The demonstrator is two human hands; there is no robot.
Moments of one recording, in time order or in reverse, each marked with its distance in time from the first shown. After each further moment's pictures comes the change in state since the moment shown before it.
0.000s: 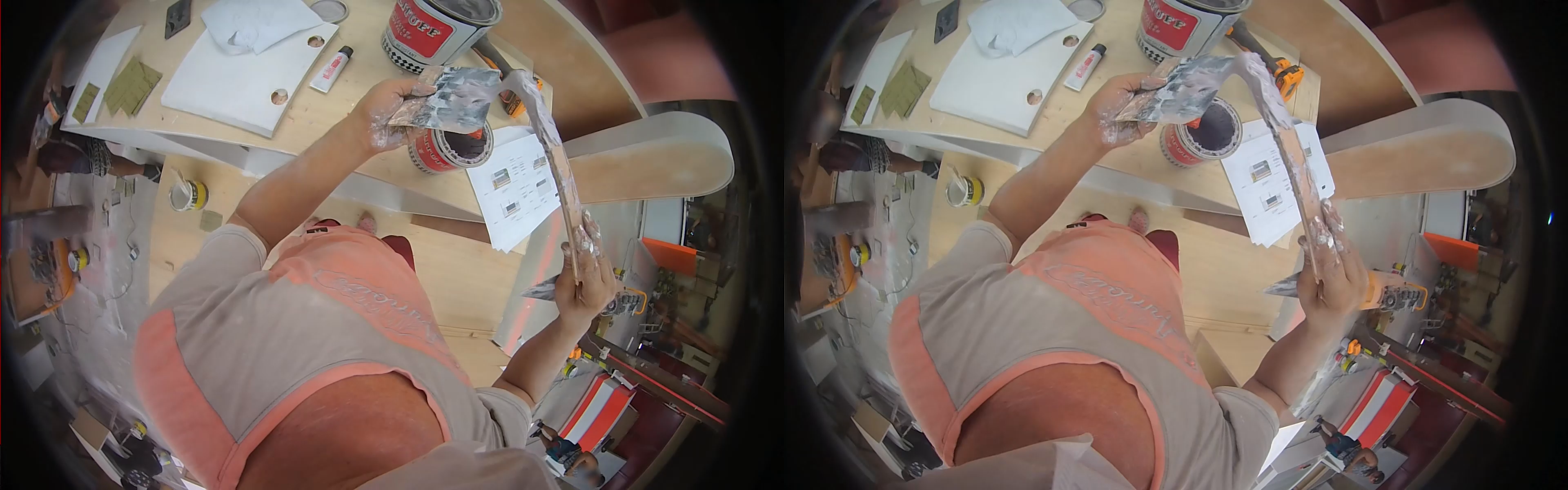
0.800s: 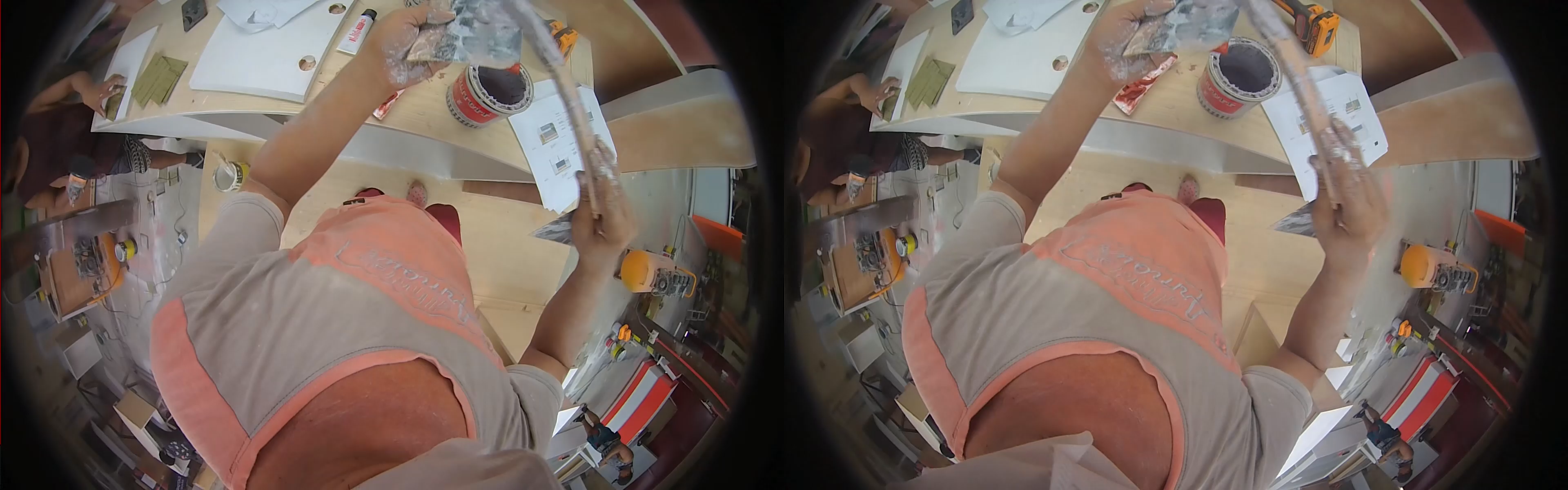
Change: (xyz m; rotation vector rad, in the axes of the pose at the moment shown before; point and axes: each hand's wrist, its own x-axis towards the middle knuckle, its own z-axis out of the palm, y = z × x) left_hand -0.002 0.023 -0.004 0.250 -0.100 0.096; right_hand -0.018 -0.006 0.045 0.022 0.163 -0.001
